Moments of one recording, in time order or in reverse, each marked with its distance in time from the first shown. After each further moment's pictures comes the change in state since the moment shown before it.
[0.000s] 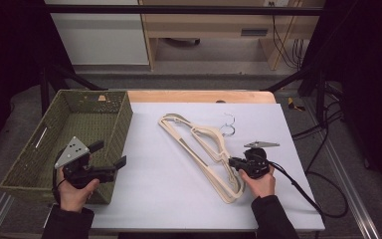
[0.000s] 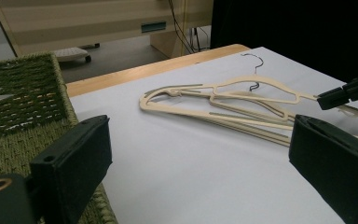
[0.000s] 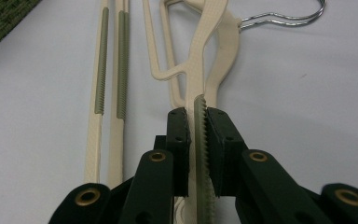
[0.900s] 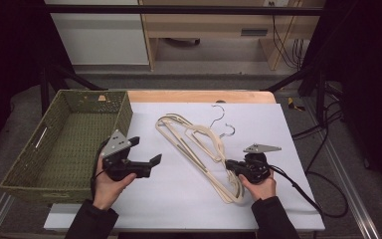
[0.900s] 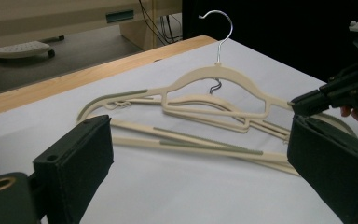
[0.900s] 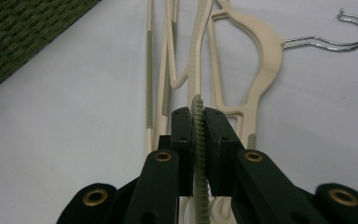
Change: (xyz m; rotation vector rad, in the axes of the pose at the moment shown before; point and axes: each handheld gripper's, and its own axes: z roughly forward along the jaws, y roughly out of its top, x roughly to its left) left arm -0.058 0.027 0.068 0.069 -0.108 0.037; right arm 0.015 -0.004 -0.016 -0.046 0.111 -0.098
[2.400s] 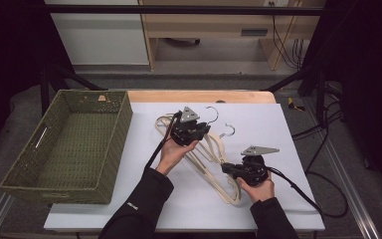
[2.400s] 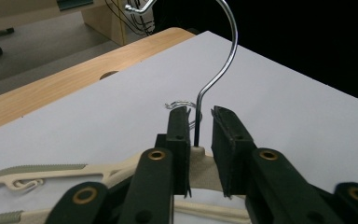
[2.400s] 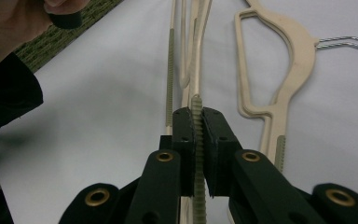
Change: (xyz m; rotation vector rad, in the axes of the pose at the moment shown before) left arm -0.025 0.036 0.175 0.067 -0.091 0.048; right arm 0.007 -0.002 0.001 -0.003 0.079 -0.025
